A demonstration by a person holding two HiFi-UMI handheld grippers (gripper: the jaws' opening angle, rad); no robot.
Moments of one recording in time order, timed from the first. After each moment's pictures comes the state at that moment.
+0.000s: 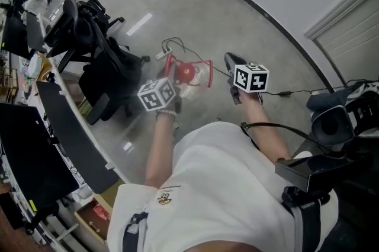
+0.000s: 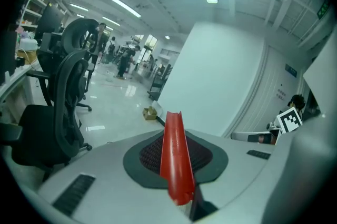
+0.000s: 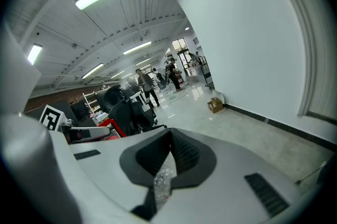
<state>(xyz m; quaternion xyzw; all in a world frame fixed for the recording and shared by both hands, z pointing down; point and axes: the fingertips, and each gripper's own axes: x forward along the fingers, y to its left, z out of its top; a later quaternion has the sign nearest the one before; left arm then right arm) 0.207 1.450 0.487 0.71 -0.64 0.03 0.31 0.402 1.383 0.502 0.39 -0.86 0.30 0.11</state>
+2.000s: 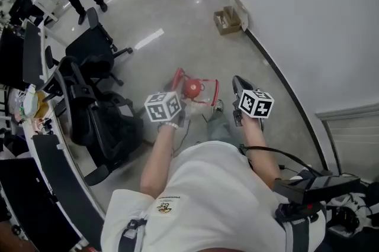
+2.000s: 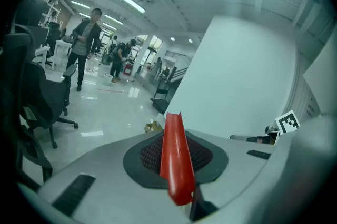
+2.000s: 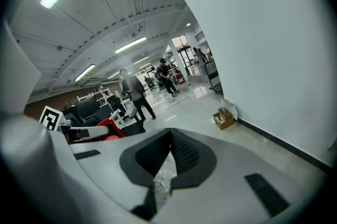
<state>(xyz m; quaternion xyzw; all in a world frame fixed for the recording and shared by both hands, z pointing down) 0.031 0.960 0.492 0.69 -0.65 0.02 0.31 0.229 0.886 0.513 0.38 -0.87 0.30 0.12</state>
